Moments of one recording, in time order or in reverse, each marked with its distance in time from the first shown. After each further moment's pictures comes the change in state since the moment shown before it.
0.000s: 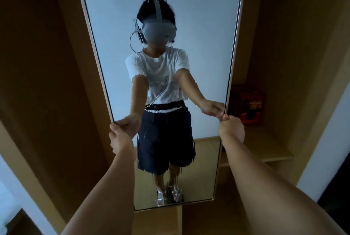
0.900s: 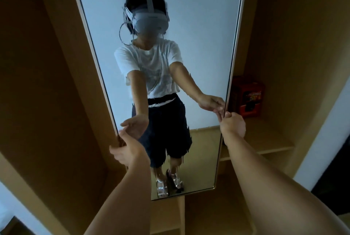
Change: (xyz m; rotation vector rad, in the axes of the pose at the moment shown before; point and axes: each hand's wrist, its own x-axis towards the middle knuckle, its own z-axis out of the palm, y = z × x) left_hand -0.018 -0.034 0.011 -0.006 0.172 -0.079; right_hand 0.002 0.008 0.024 0.153 0.038 0.027
